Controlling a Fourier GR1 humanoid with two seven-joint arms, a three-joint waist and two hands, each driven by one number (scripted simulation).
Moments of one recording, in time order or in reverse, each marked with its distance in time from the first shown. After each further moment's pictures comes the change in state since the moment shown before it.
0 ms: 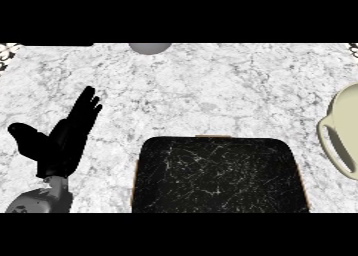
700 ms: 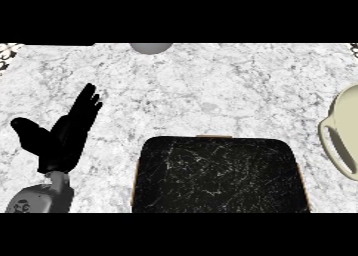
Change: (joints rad) left arm -0.025 -0.010 0.027 0.036 -0.003 -0.026 -0.008; right arm -0.239 0.131 0.319 0.240 0.070 -0.004 0.058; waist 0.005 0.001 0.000
